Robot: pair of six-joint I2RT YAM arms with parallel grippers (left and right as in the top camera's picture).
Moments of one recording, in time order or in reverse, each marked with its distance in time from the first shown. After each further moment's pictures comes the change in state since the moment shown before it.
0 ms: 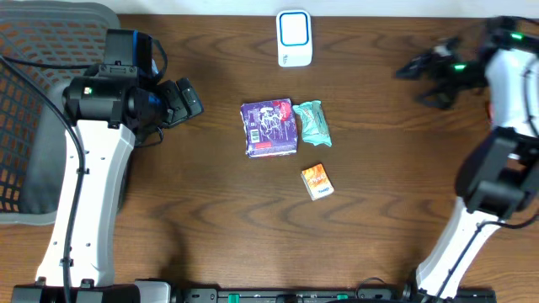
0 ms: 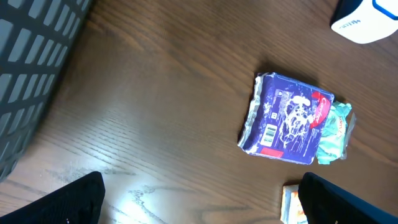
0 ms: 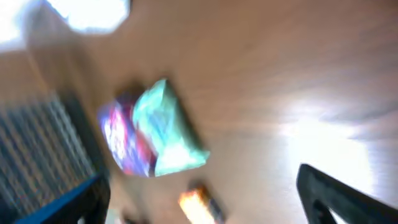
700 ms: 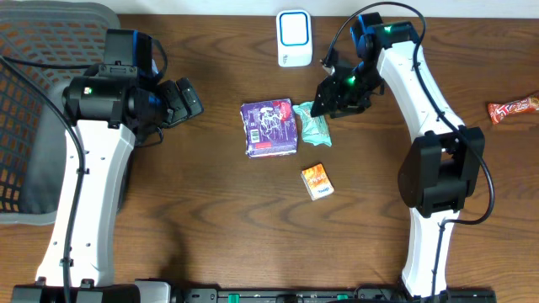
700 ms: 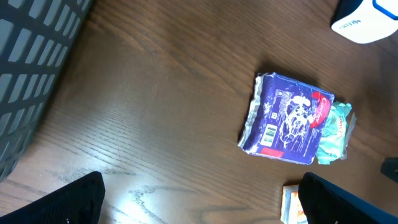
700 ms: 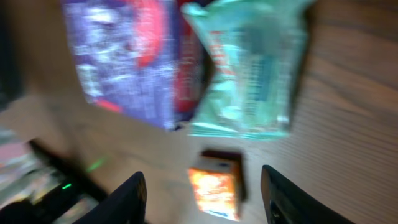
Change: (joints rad) left arm 0.000 0.000 0.000 0.000 0.000 0.000; right arm 0.441 -0.003 0.027 -0.099 0.202 -0.134
